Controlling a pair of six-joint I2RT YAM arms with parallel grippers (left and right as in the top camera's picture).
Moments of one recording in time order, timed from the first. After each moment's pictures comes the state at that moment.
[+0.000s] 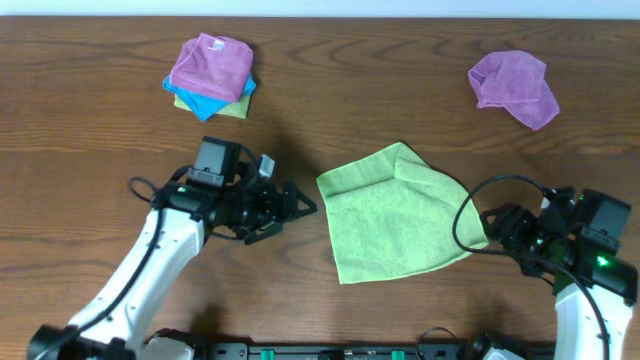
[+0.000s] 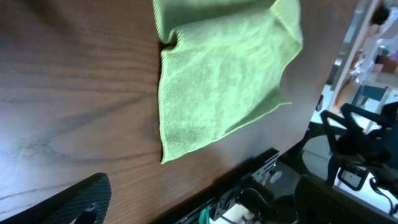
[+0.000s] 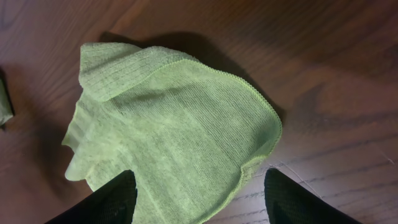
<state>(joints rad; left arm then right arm) -0.29 1.37 0.83 -0.65 0.76 -0.64 -0.45 0.98 0.70 -0.87 -0.42 0.30</state>
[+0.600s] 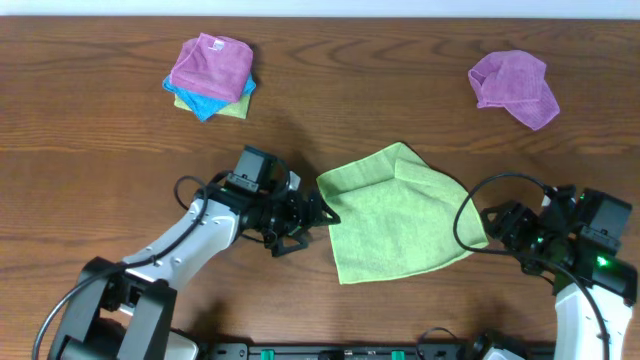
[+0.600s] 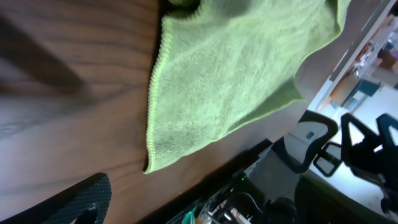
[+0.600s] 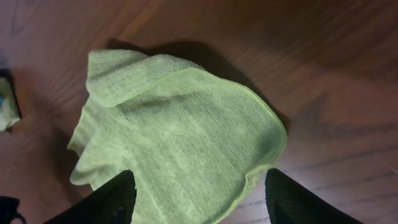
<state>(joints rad) -0.43 1.57 0.76 -0.40 0.83 -0.87 -0.45 0.98 0.70 -0.84 -0.43 0.31</state>
